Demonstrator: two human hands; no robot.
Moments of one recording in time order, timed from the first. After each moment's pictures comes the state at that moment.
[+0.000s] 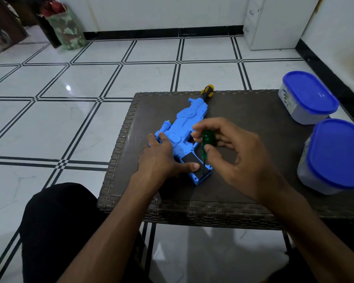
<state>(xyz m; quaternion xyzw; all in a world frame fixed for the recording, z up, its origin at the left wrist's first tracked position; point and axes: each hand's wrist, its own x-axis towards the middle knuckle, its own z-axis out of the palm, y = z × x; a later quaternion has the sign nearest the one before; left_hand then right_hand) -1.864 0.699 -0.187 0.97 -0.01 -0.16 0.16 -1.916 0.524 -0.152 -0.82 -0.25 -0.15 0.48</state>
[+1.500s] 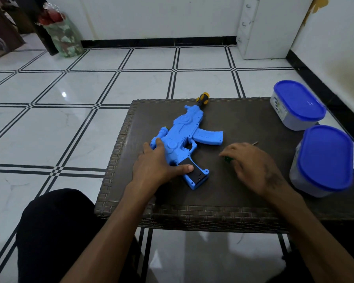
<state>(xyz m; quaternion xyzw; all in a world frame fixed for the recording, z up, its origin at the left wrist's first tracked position) -1.862 0.709 -0.198 0.97 0.01 -0.13 0.22 -1.884 0.464 -0.215 -0.98 -0.16 -0.05 0.12</state>
